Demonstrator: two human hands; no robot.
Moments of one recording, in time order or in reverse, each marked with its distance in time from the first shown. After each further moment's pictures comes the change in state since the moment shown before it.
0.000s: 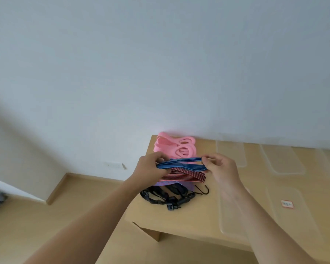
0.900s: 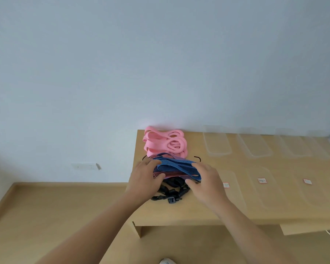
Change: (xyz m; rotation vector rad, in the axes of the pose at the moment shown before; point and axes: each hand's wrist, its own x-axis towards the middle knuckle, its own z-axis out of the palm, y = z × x) left_hand -0.016 -0.073 -0.005 0.168 -0.036 0.213; right_hand -0.056 0.050 0.058 -1.074 0.081 -0.237
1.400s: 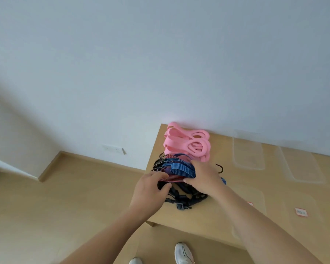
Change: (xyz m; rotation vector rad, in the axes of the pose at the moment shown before) left_hand -0.025 0.012 0.018 -0.120 0.104 -0.277; right_hand 0.091 -0.007 0.029 -0.182 -0.441 -0.186
